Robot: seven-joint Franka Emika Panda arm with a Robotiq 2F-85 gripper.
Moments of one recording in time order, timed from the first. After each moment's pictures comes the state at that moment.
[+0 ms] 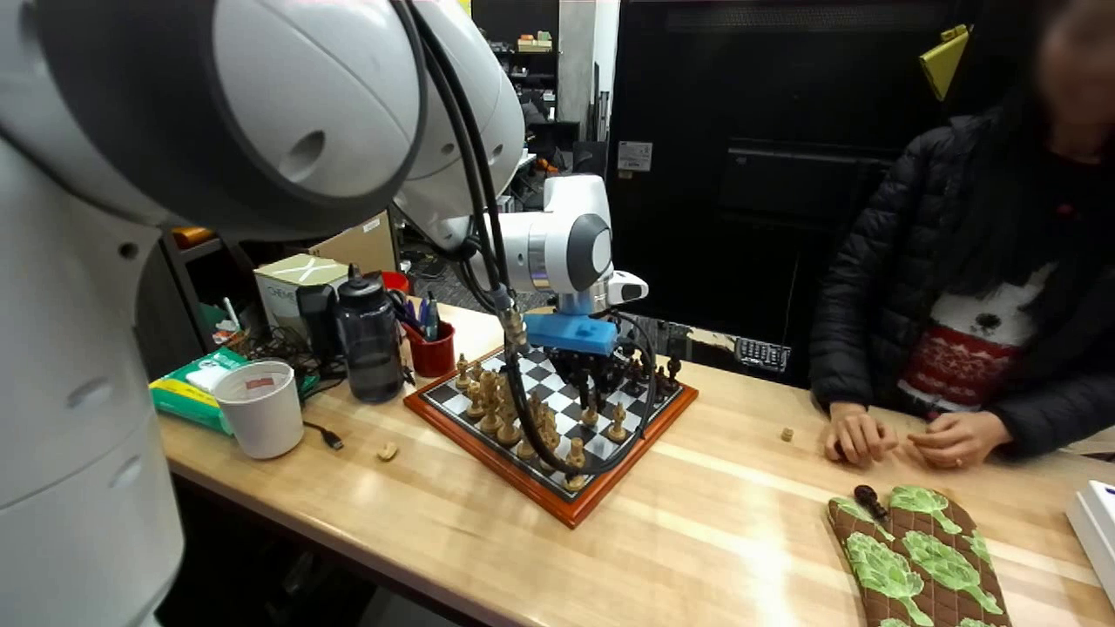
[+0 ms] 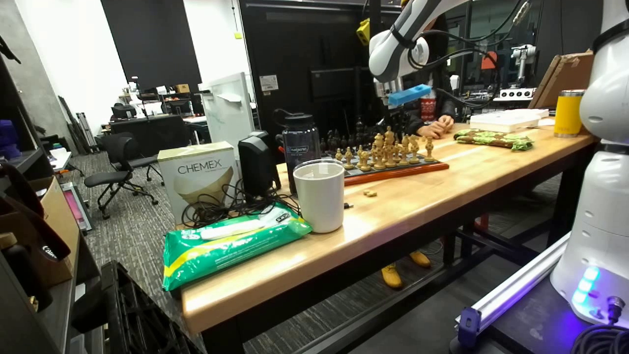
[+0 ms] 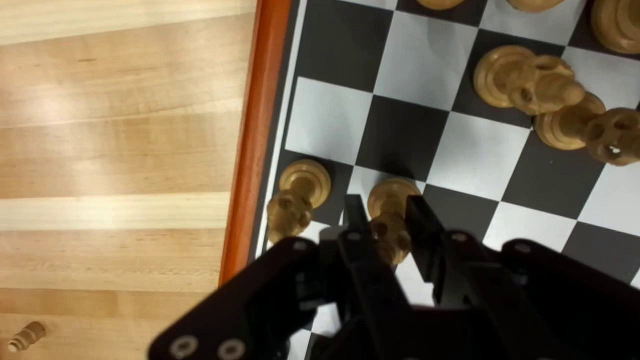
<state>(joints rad) -0.05 0.15 -0.05 -2.09 -0.21 2.23 0.15</state>
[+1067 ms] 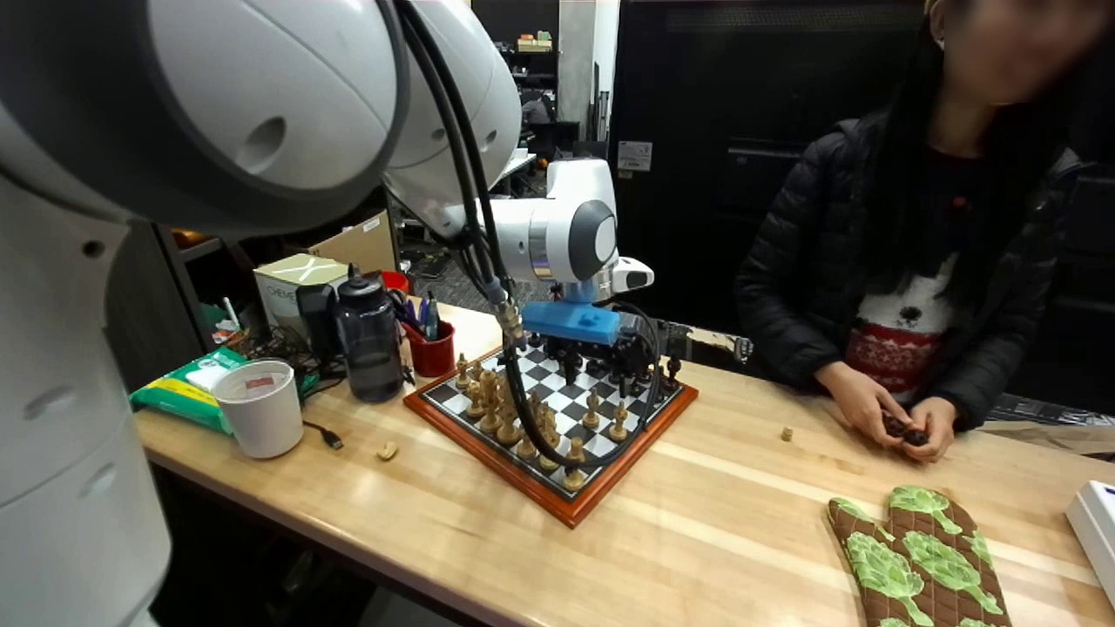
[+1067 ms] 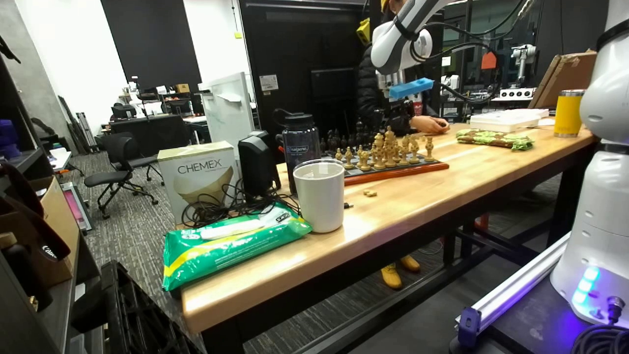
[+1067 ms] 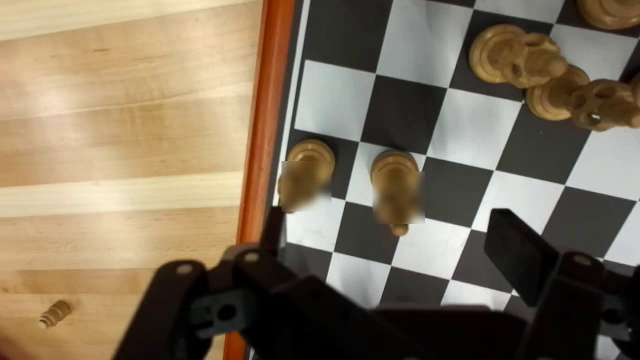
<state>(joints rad) -0.05 0.11 -0.06 -2.10 -0.19 2.24 0.15</state>
